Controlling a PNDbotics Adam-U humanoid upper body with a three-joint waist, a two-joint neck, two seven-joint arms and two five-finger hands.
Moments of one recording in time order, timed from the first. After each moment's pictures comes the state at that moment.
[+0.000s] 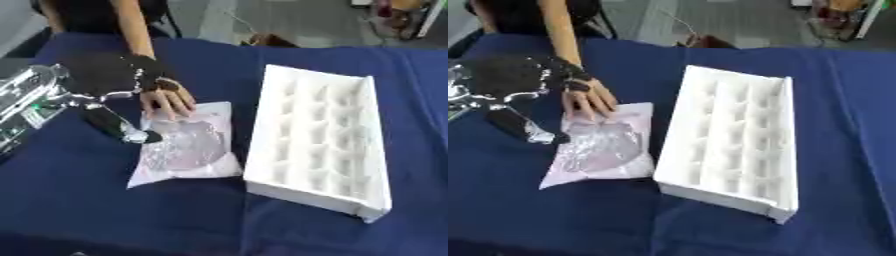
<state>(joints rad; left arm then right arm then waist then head) -0.15 1.03 -0.13 -1.79 -0.69 -0.46 -0.25 -0.08 -0.37 -0.35 -1.82 0.43 -0.06 0.23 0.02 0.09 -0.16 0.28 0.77</state>
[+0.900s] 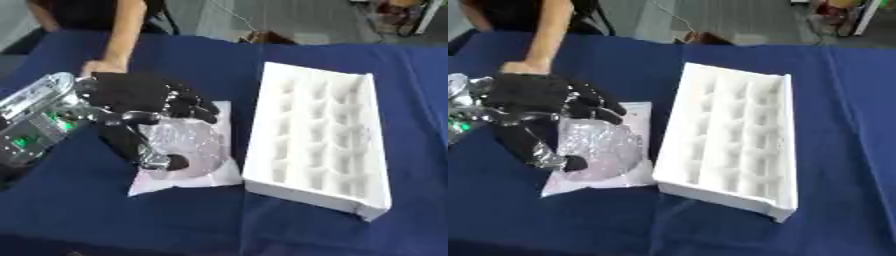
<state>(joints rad) -0.15 1.02 -0.19 -1.98 -0.48 -0.48 -0.43 -0.09 -0.37 -0.35 -1.82 0.42 -0.06 0.23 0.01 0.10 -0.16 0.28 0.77</state>
